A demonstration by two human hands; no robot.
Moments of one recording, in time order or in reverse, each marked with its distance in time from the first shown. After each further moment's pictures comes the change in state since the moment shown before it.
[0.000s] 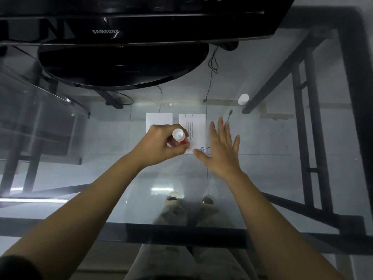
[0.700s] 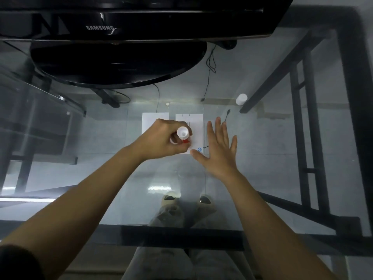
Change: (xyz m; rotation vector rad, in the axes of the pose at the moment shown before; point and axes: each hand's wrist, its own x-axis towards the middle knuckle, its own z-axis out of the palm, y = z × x) left_hand 0.020 0.003 -0.001 0.034 -0.114 0.067; right_hand -0.001 0.004 0.003 0.043 0.005 -0.033
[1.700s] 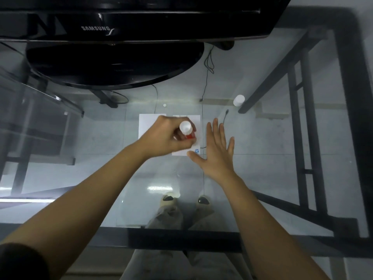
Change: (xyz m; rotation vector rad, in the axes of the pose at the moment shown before) left_hand 0.015 0.004 0.005 -0.073 0.039 -0.005; right_hand 0.002 0.001 0.004 0.025 0.031 0.004
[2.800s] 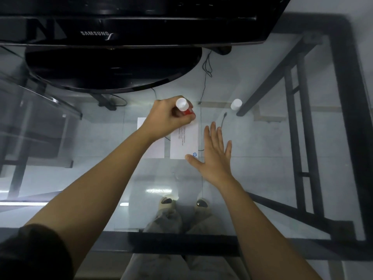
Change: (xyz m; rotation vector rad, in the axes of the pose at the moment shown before) left_hand 0.039 -0.009 -0.006 -0.111 0.242 -0.164; right_hand -0.001 -0.002 -0.003 0.048 -0.007 0.008
